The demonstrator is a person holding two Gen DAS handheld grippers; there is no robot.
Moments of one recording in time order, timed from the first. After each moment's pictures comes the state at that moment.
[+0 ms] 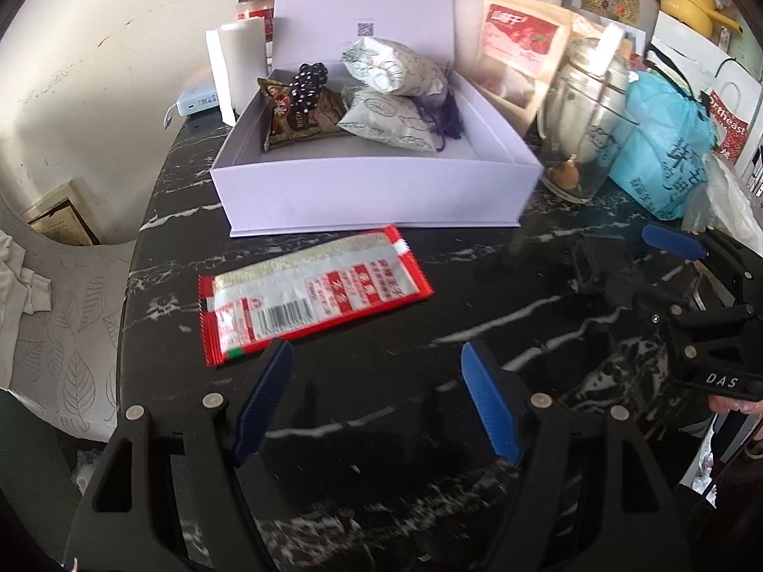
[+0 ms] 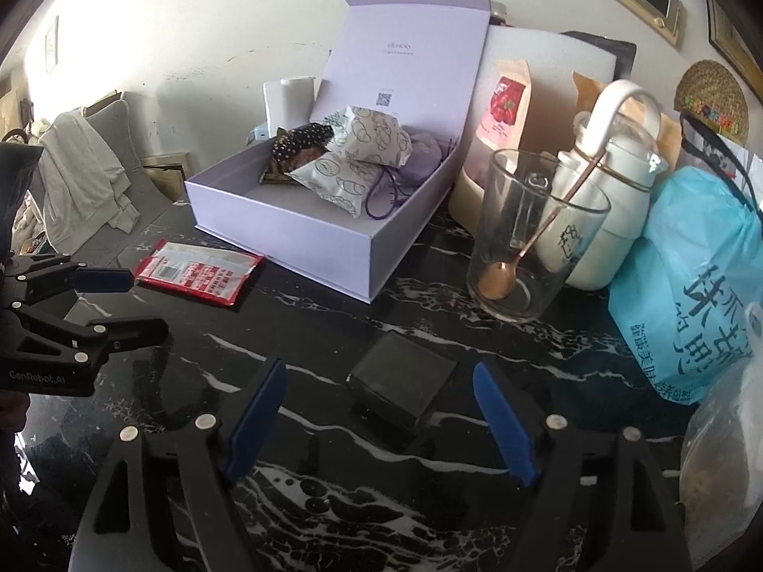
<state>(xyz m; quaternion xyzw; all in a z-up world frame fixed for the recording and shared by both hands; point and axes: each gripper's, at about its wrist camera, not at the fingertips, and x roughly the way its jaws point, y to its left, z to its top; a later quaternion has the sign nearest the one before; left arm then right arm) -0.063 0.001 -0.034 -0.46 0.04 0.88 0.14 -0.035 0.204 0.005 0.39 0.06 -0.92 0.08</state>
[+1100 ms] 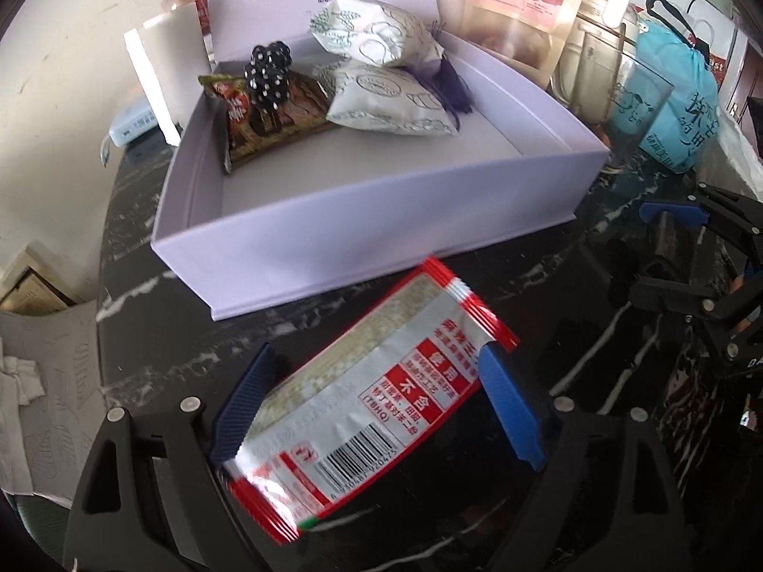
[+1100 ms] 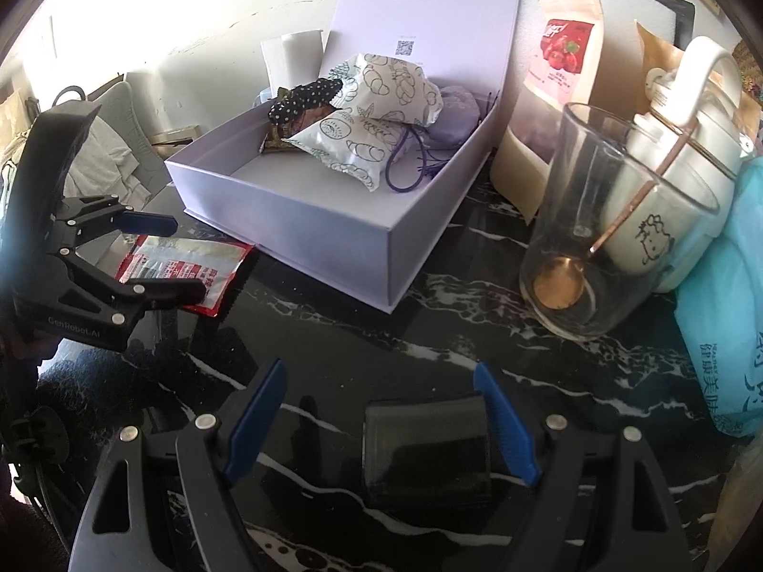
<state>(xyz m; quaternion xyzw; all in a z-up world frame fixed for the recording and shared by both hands) -0.144 -0.006 -0.067 -0.48 0.11 0.84 0.22 -0.085 0.192 -0.022 0.44 0.05 -0.89 0.13</state>
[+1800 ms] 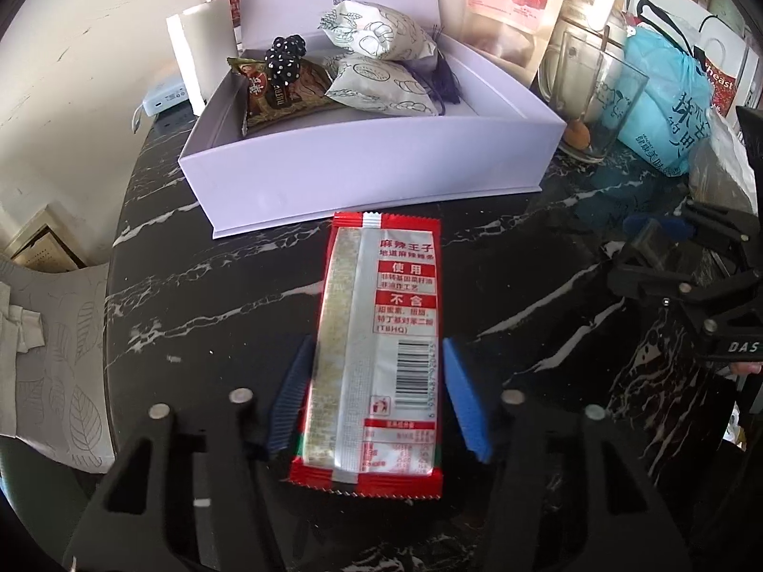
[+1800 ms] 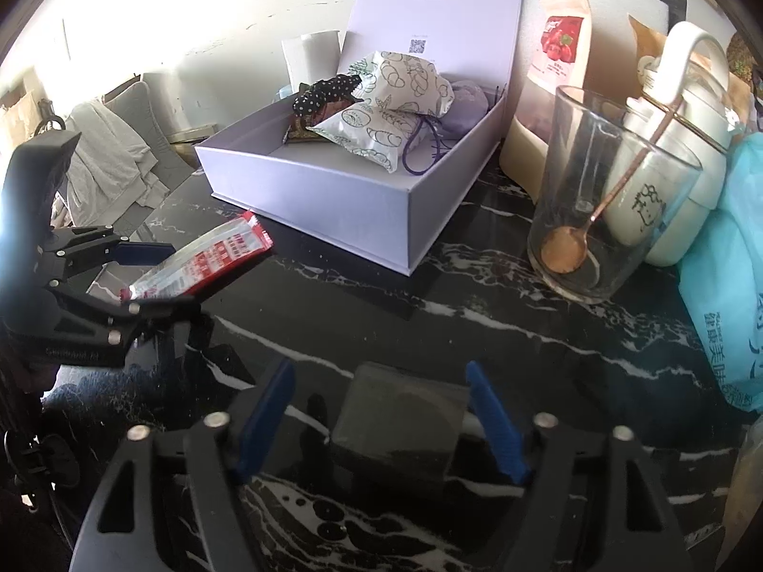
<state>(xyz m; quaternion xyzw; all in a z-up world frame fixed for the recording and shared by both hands) -0.085 -0.004 -0.061 -0.47 0.09 0.86 0.18 -0.056 0.197 -0.024 0.44 0.03 -0.88 0.15</state>
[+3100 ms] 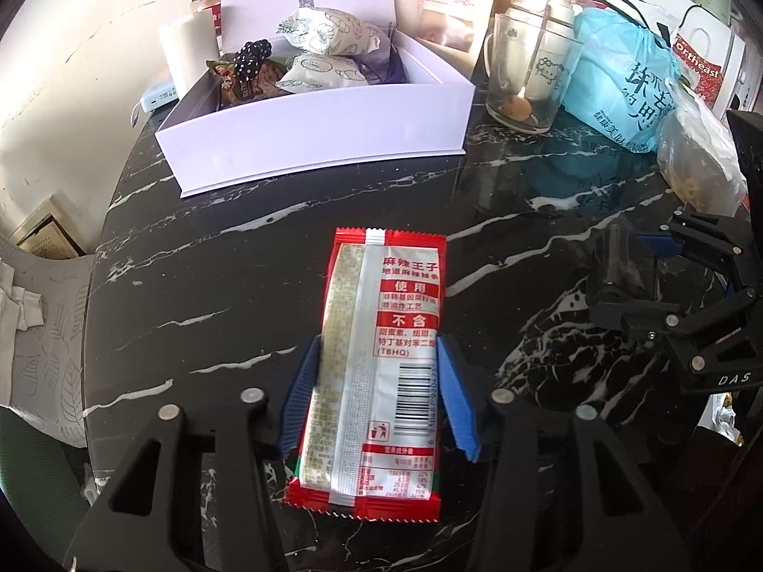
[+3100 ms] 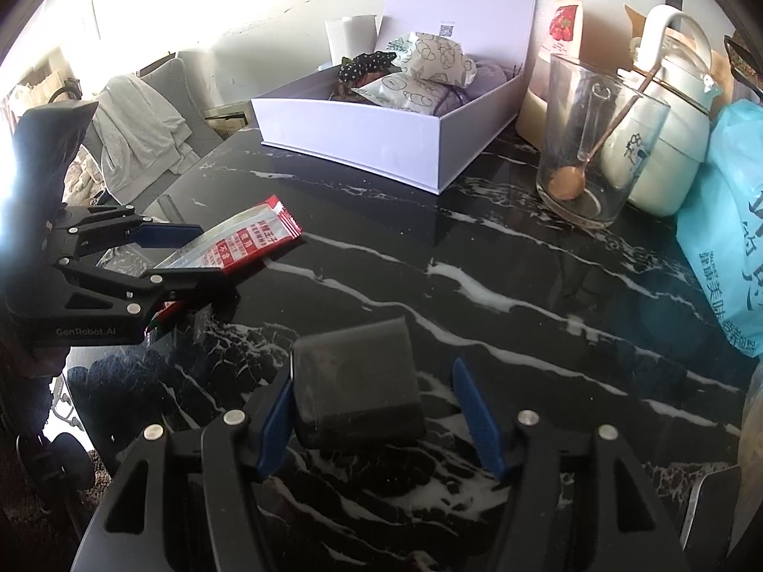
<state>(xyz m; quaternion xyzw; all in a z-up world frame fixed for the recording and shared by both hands) -0.017 0.029 -0.060 -0.46 0.08 0.86 0.18 0.007 0.207 -0.029 0.45 0.05 -0.87 0.19</state>
